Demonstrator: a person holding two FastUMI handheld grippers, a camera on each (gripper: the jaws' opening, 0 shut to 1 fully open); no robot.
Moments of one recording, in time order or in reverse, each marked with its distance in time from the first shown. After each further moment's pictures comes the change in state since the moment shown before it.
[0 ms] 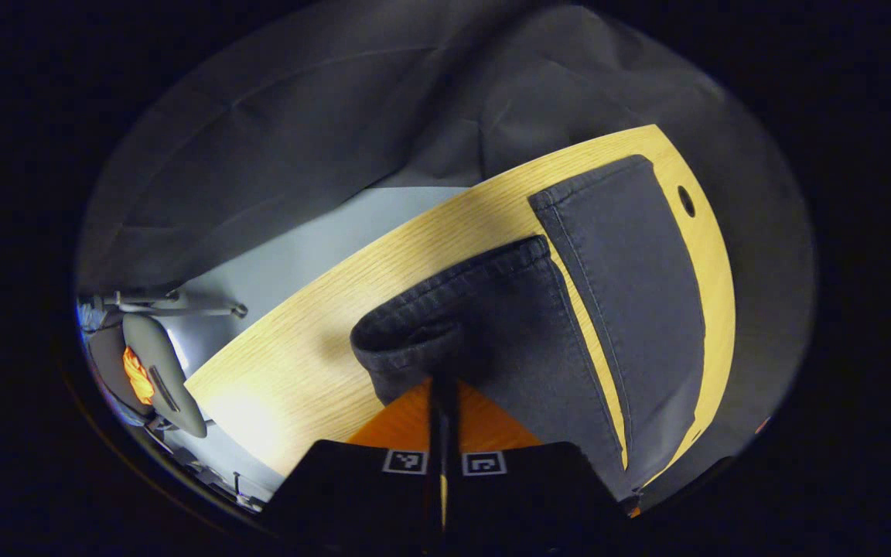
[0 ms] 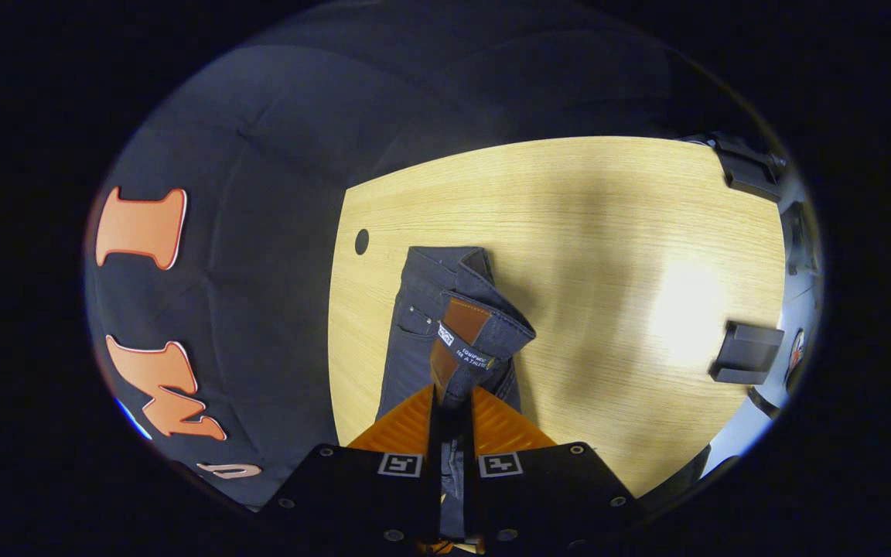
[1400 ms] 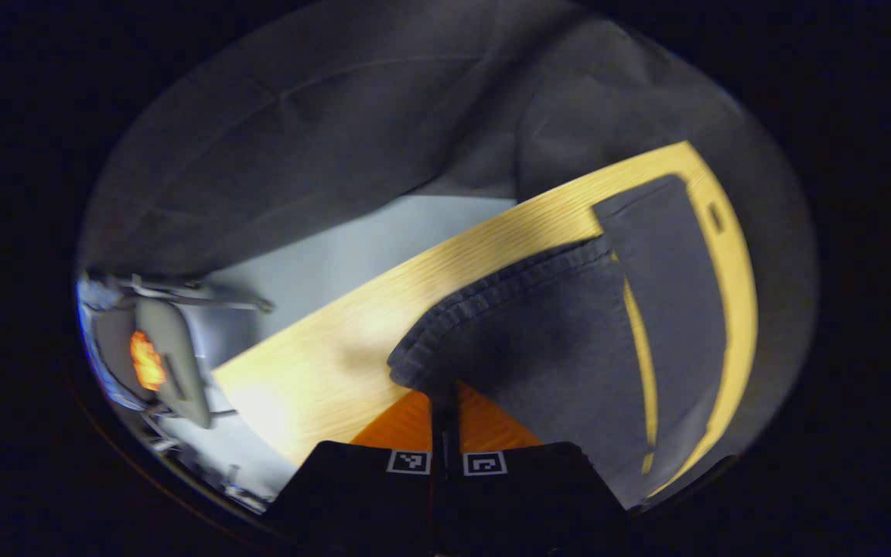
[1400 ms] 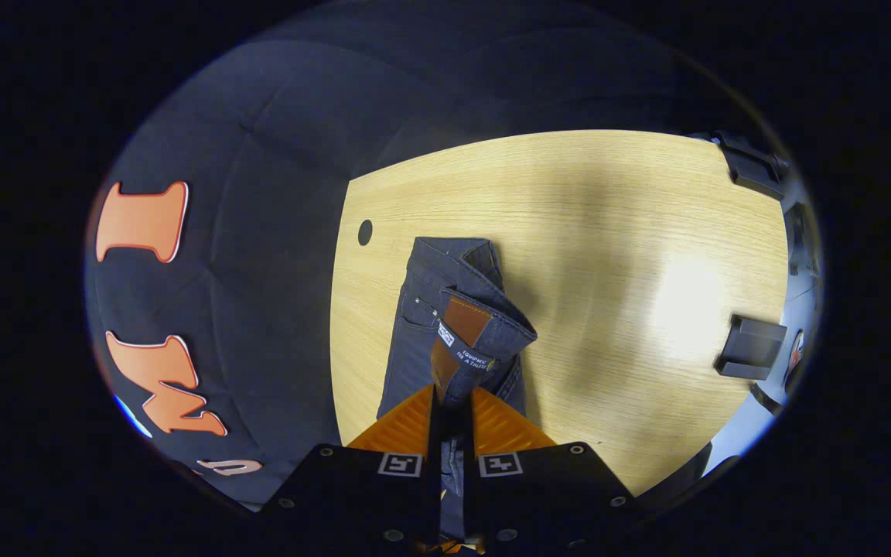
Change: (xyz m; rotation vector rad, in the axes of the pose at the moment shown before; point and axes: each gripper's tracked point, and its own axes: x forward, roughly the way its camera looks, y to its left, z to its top) left arm -0.010 0.035 -0.002 -0.090 -0.074 0.034; right arm 0.000 0.009 -0.005 -0.003 0.026 0.010
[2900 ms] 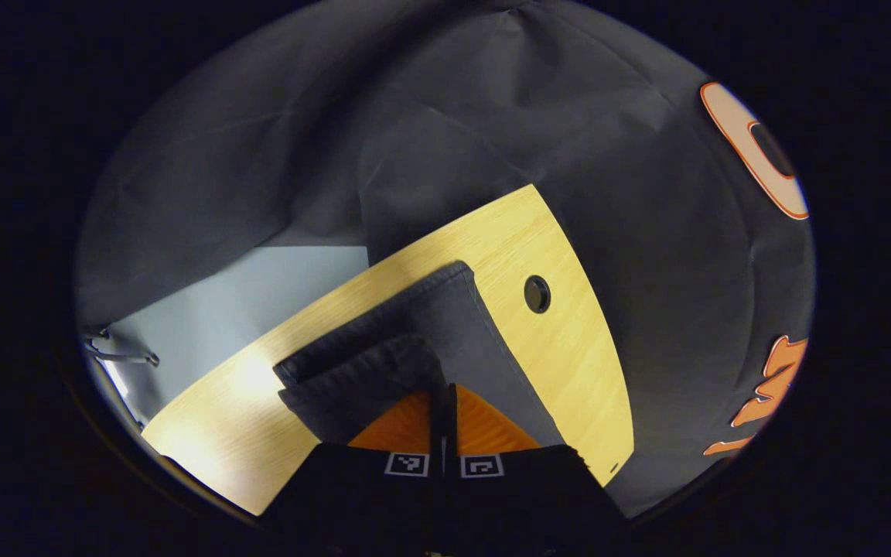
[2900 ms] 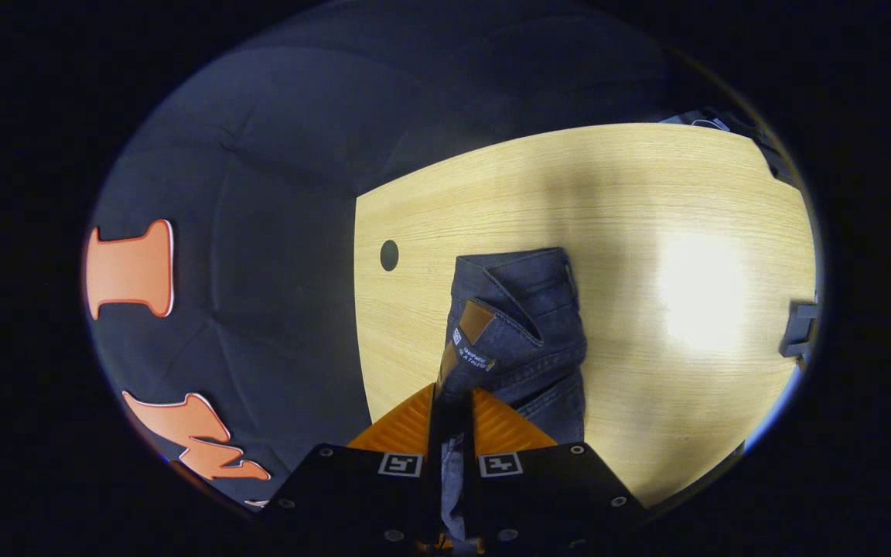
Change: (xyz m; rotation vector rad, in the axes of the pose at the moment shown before) left arm -0.006 -0.256 0.130 0.122 -0.075 -0.311; right arm 0.070 0.087 0.036 0.112 -0.008 0.016
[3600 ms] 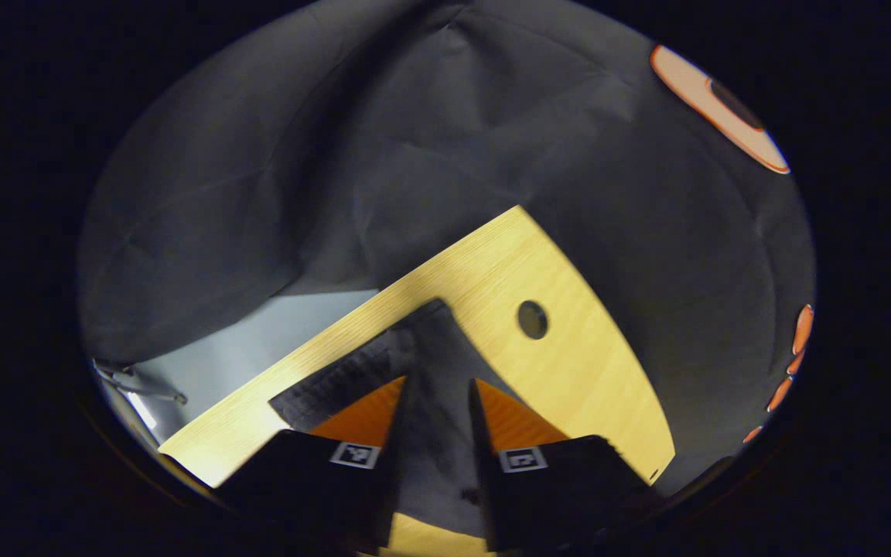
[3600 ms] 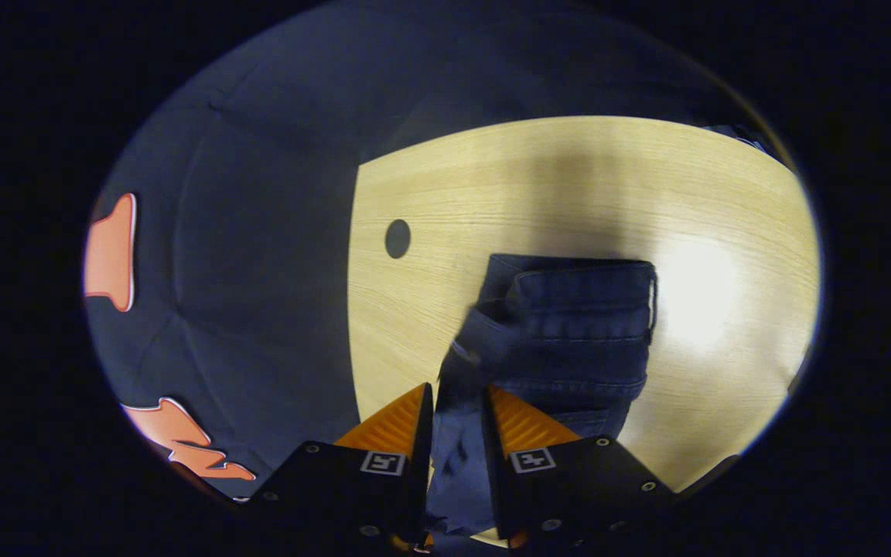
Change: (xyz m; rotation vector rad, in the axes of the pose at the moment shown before) left arm -0.011 -0.048 0.027 0.144 -0.194 0.000; right arm 0.047 0.039 0.014 -0.090 0.058 0.019
